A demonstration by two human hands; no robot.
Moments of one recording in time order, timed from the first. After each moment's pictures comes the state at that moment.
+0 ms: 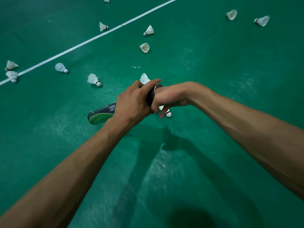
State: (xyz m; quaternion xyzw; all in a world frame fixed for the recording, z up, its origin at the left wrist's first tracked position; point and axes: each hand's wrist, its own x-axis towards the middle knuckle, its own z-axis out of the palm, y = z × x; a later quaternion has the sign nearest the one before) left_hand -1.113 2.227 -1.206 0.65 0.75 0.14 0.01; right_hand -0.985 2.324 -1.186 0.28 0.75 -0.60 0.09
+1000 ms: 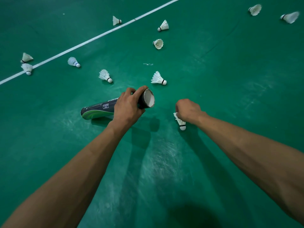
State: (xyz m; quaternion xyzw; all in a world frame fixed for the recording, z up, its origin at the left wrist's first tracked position) left_hand -1.188 2.232 -1.270 0.57 0.81 0.13 0.02; right_hand -0.997 2.371 -1.332 0.47 0.87 -0.15 0.06
